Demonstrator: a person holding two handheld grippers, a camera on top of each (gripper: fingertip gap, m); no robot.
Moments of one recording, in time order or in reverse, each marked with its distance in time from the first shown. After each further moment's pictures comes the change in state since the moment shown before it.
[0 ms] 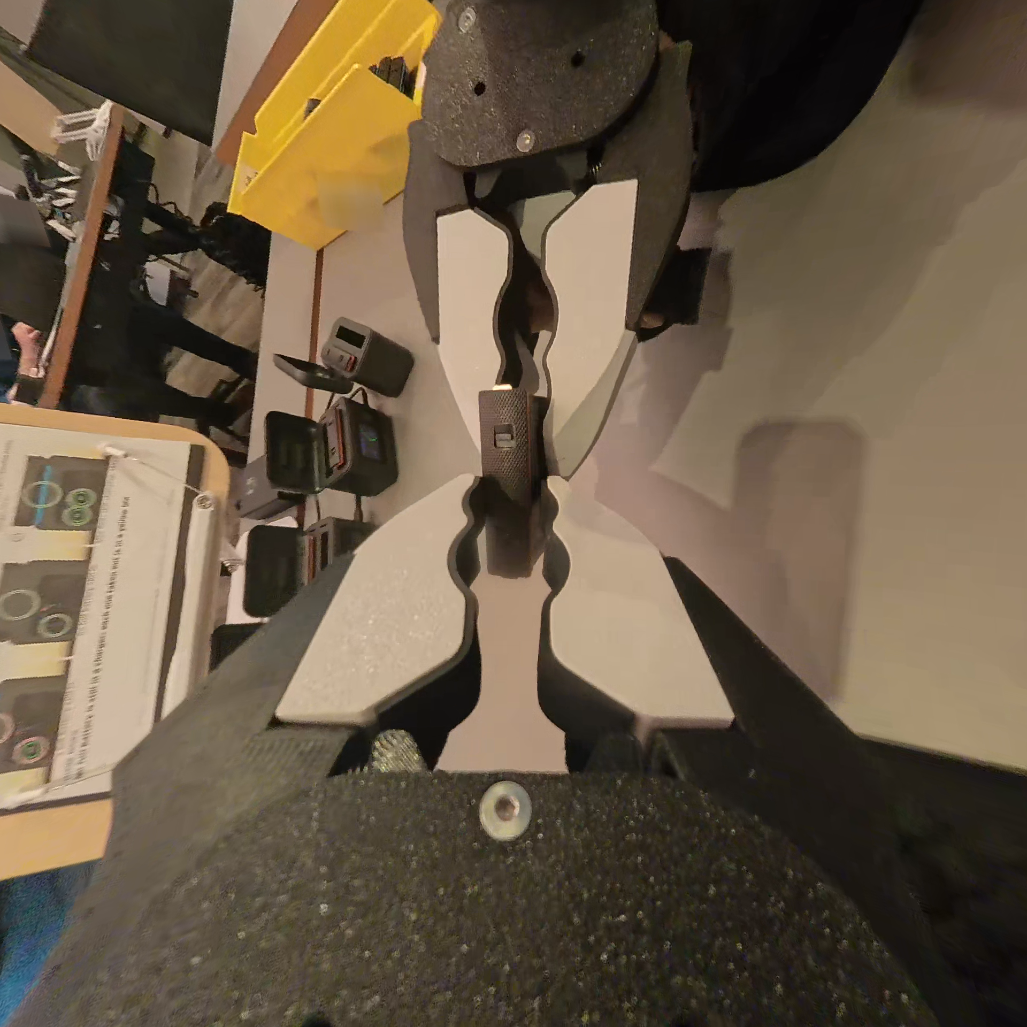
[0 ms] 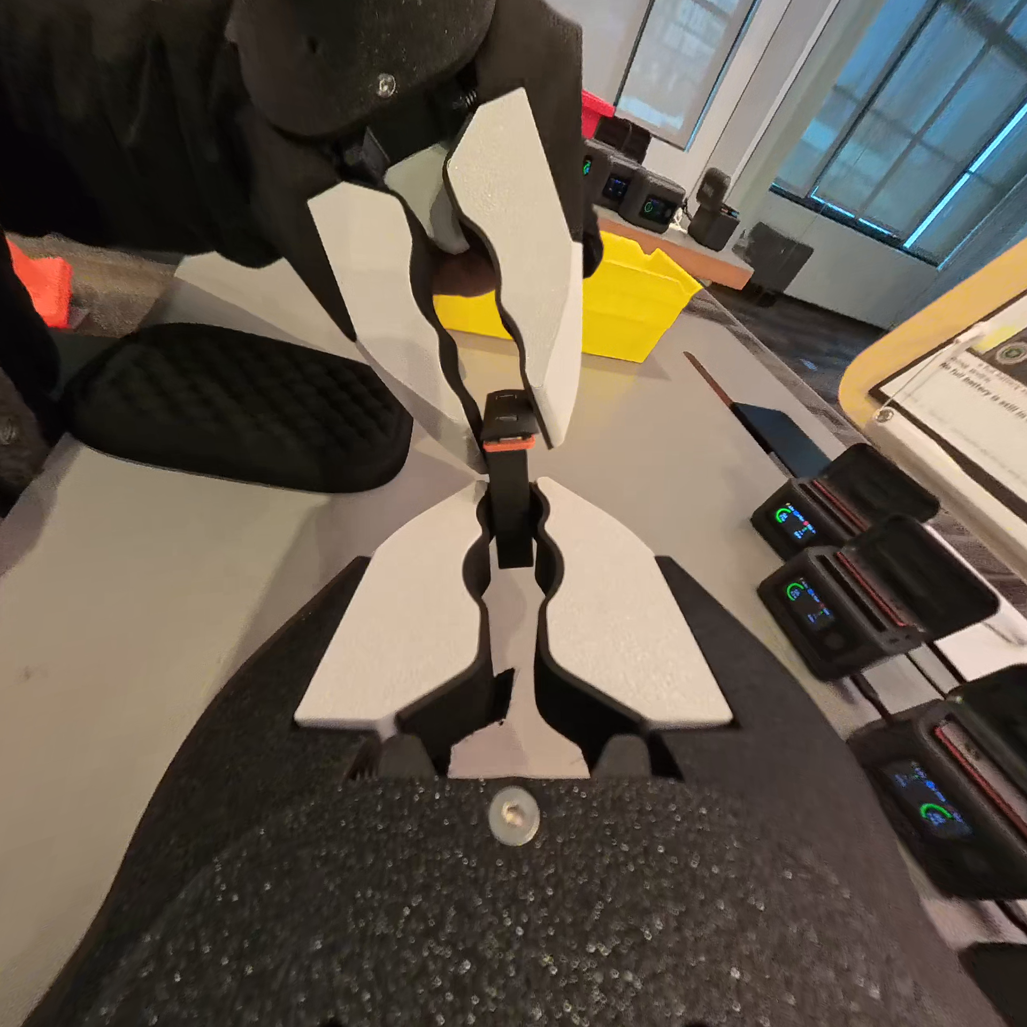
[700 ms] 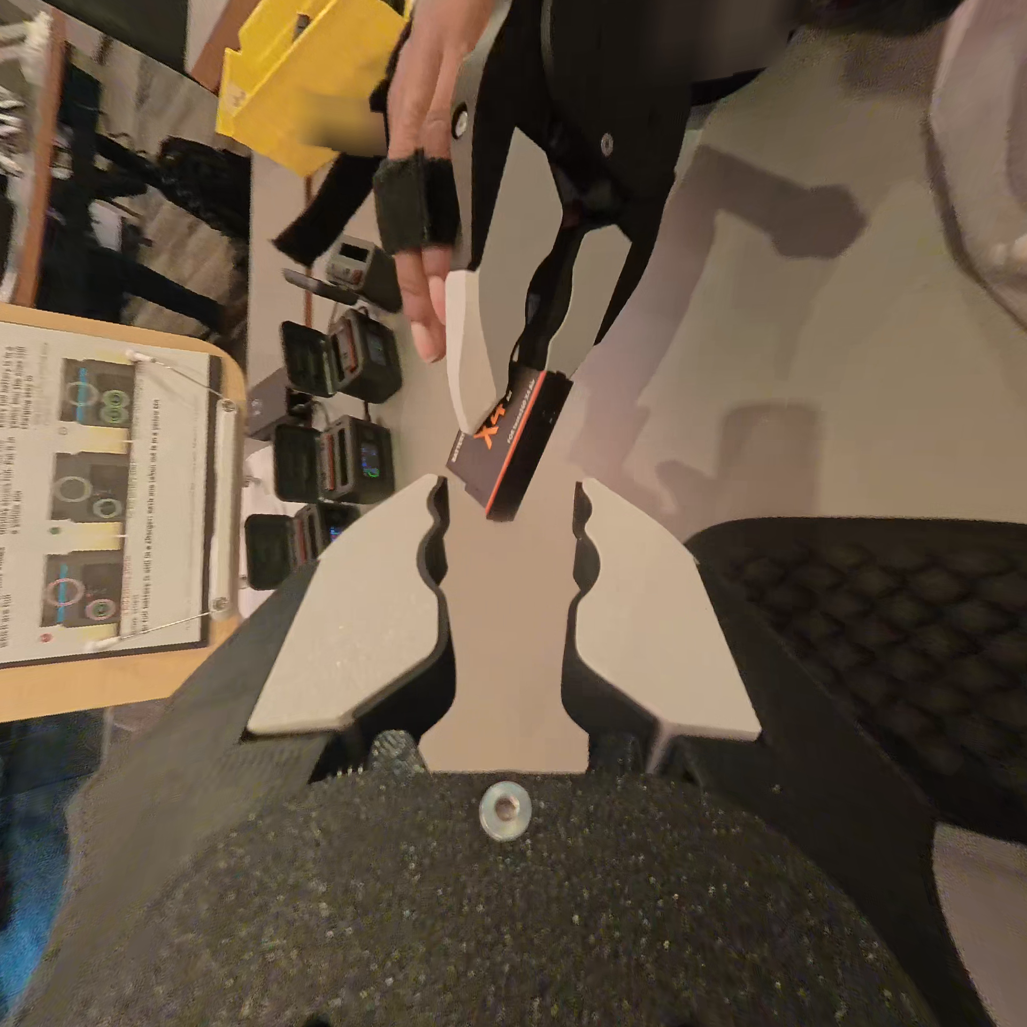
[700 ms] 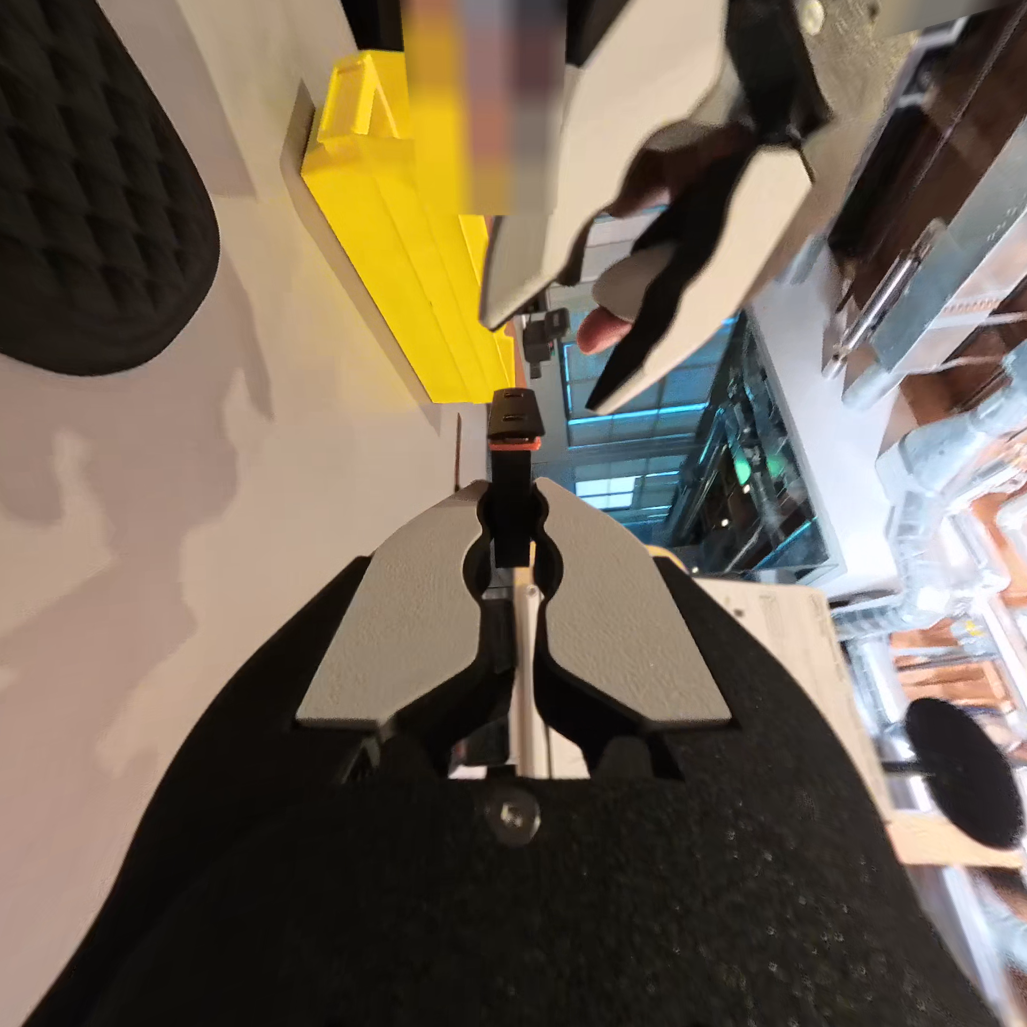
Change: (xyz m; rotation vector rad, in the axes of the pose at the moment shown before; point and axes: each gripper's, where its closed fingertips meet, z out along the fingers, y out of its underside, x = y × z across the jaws) left arm -0.007 0.032 -0.092 -0.077 0.043 -0.011; right arm 0.004 -0.048 0.054 -0.102 0.292 -1.033
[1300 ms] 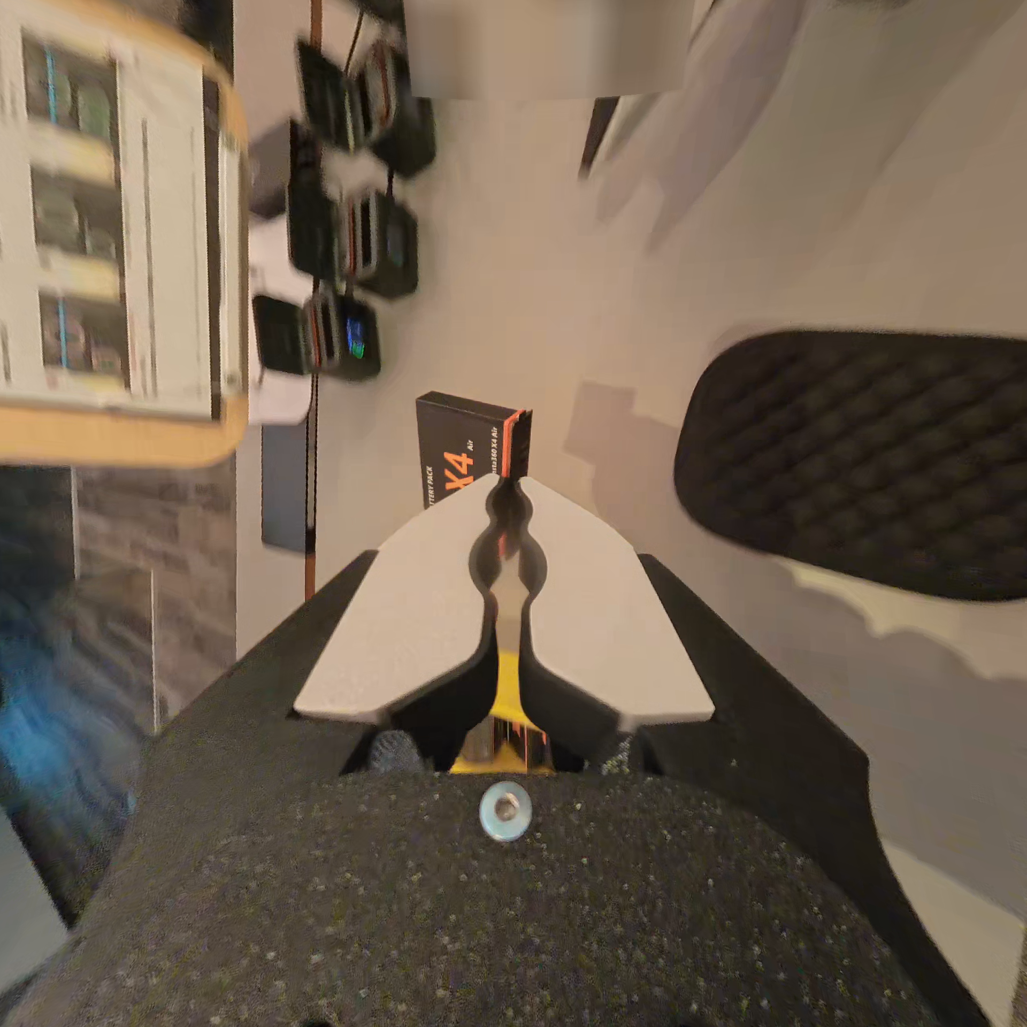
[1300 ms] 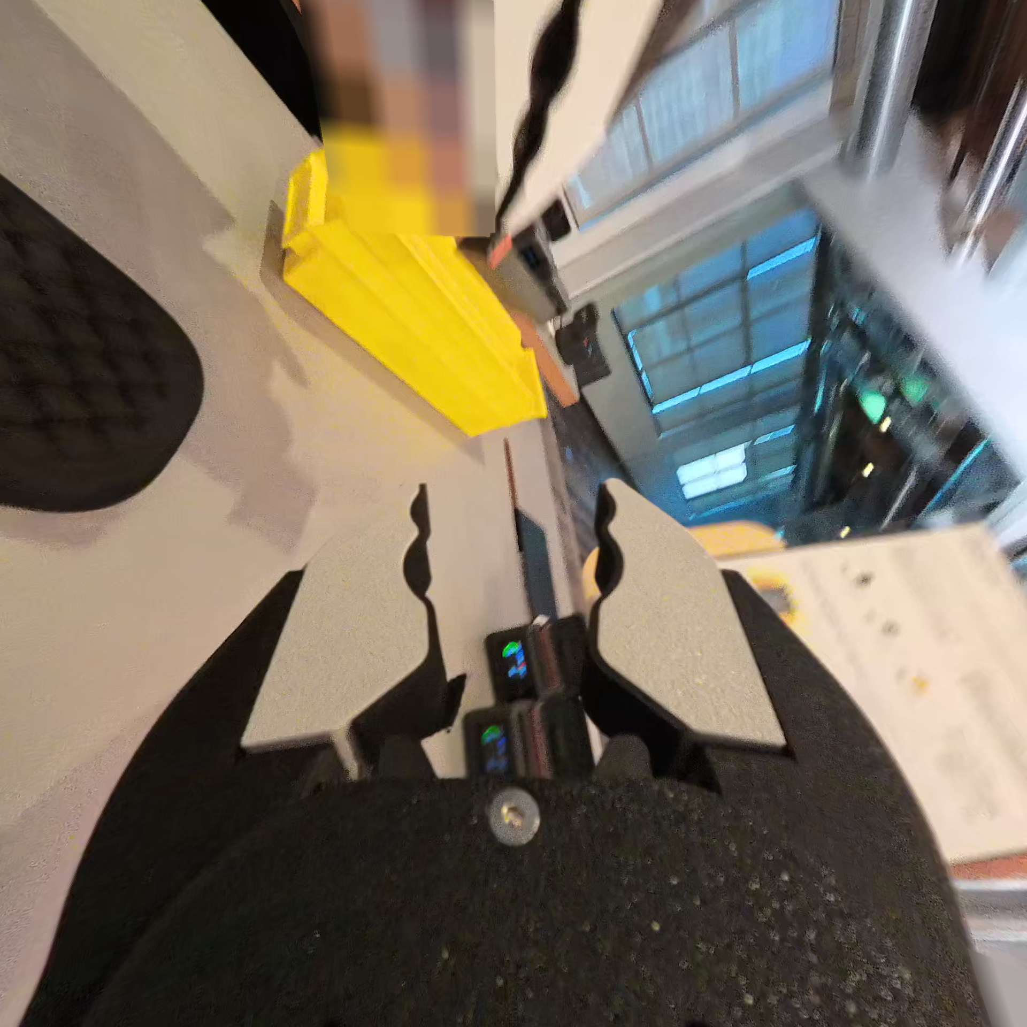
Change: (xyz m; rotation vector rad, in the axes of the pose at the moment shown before) left arm -0.024 0.072 -0.072 -0.262 -0.017 -0.141; right arm 0.030 -0.002 0.014 0.042 -0.077 0.290
